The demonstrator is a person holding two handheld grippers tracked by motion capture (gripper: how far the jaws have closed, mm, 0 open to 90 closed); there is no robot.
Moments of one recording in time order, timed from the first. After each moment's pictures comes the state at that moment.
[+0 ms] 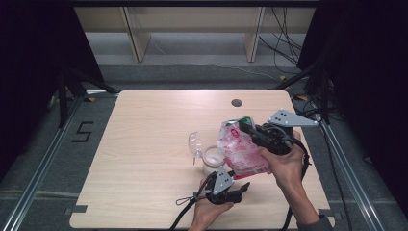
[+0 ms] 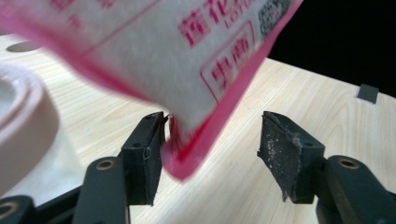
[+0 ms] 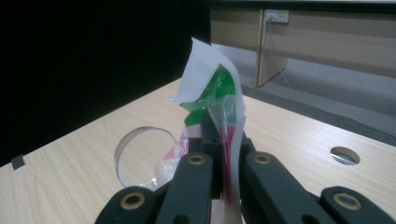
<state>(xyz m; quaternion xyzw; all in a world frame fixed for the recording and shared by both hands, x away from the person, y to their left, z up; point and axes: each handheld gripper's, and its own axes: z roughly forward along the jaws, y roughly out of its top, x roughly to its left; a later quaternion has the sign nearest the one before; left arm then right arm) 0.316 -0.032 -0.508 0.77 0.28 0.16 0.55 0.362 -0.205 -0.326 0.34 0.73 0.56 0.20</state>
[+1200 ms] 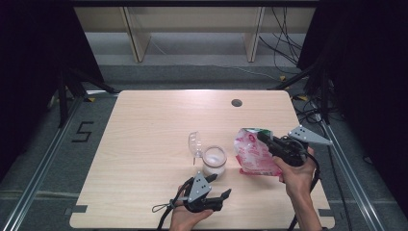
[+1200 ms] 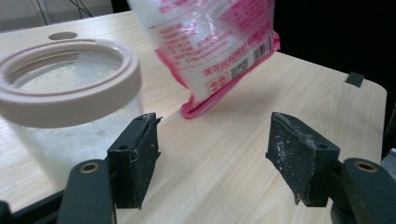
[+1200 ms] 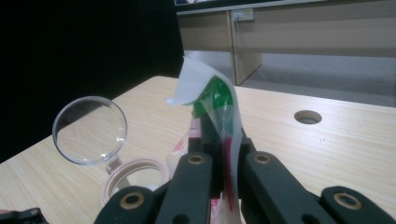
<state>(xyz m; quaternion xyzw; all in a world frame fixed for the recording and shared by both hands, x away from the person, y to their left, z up) 0.293 0.024 -0.495 0.76 0.30 0.16 0.56 0.360 -0.259 -0.386 0.42 0.68 0.57 0.19</state>
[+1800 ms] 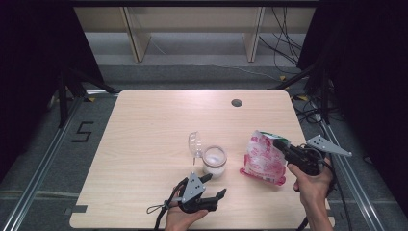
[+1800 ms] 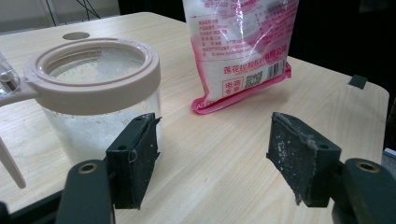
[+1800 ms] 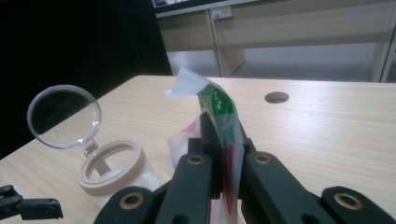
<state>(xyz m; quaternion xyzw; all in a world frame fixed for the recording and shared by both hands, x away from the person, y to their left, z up) 0.291 0.035 -0.494 0.75 0.31 0.16 0.56 0.346 -0.300 -0.404 0.45 0.66 0.56 0.21</state>
